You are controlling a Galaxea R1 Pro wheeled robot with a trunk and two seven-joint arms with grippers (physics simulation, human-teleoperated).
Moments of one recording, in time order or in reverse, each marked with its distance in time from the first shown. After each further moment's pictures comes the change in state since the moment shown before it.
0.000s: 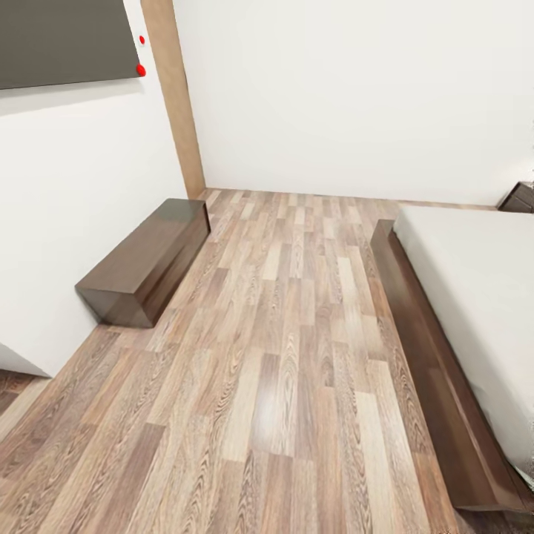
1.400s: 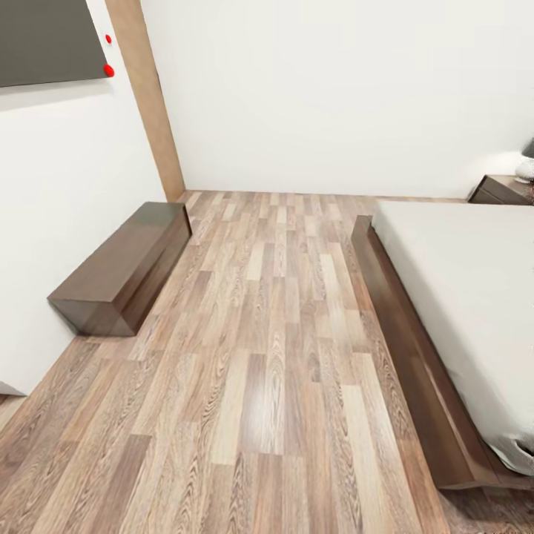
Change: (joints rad) left arm 0.000 0.000 0.000 0.000 0.000 0.000 0.000; right arm 0.000 0.004 0.000 0.000 0.000 0.000 0.000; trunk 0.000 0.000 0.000
